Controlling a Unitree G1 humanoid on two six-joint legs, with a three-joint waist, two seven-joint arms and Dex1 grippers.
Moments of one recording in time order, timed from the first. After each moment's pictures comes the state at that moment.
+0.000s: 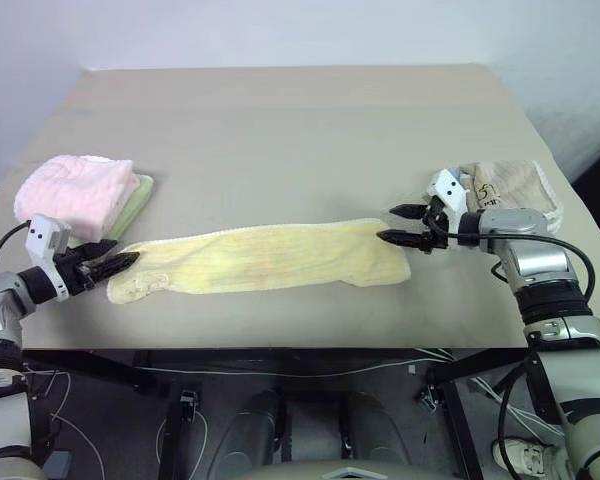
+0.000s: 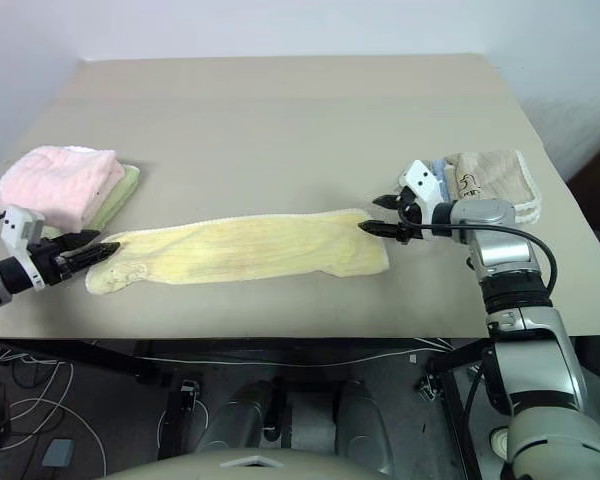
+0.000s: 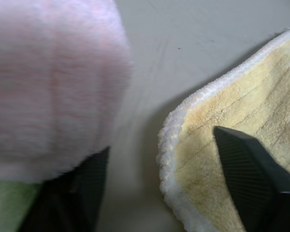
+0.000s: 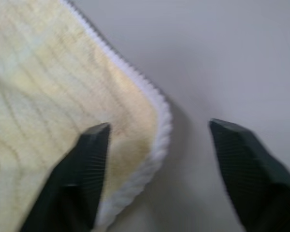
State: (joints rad) left arm -0.46 0.86 0.30 0.87 -0.34 0.09 -1.20; right arm -0.72 -0.64 0.06 0.53 0.18 0.29 1.11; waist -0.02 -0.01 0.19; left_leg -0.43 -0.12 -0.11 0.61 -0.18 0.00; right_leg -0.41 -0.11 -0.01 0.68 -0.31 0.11
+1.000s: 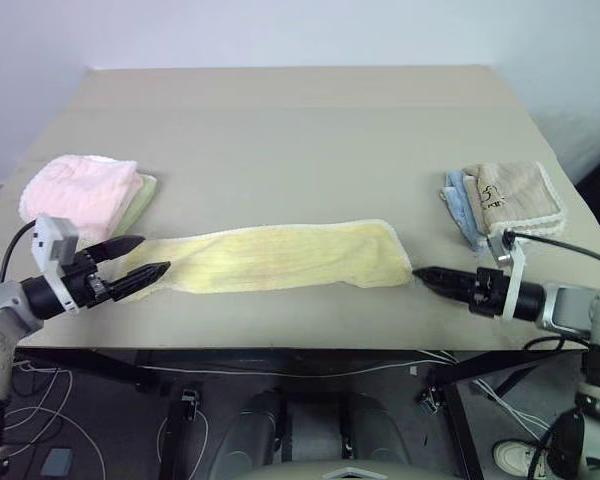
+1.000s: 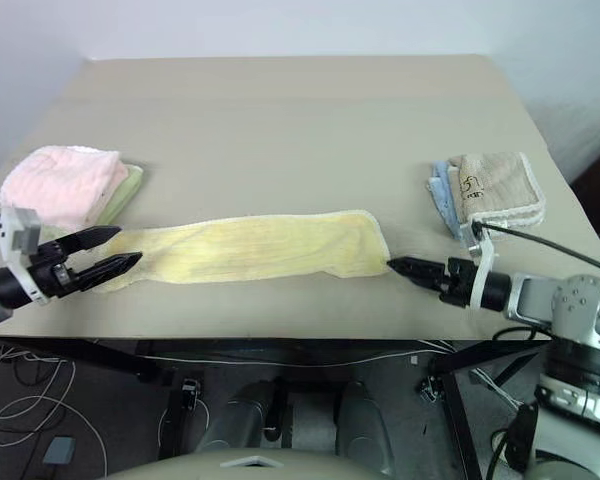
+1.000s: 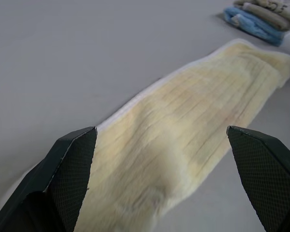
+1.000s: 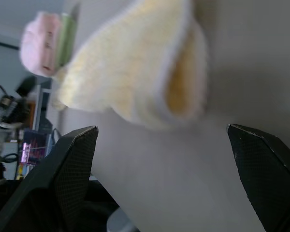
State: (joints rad) left arm -0.09 0.82 0.40 -0.01 -0.64 0.47 -1.09; right arm -0.33 -0.64 -0.51 0.02 0.78 1.58 0.80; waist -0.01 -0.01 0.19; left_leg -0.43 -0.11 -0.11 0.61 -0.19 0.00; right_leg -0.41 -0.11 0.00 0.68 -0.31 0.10
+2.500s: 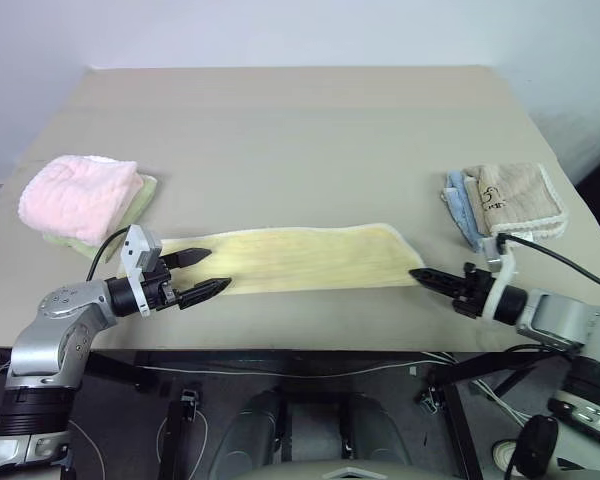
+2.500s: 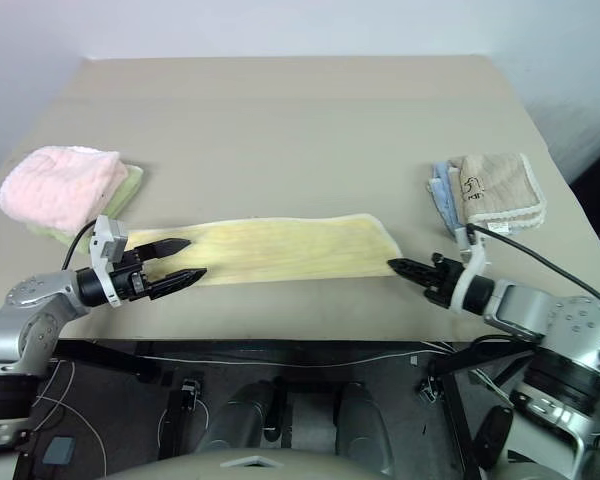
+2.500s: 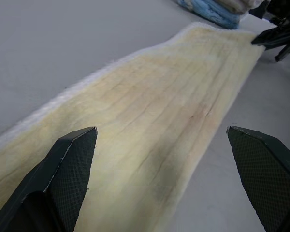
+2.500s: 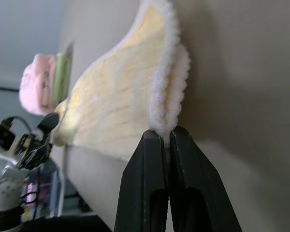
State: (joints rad) left arm -0.16 0.68 0.18 -0.01 -0.56 0.41 -1.09; right arm -0.33 -0.53 -0.71 0.04 1.10 1.61 0.31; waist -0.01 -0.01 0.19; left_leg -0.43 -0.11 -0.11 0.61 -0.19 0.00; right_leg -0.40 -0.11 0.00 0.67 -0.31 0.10
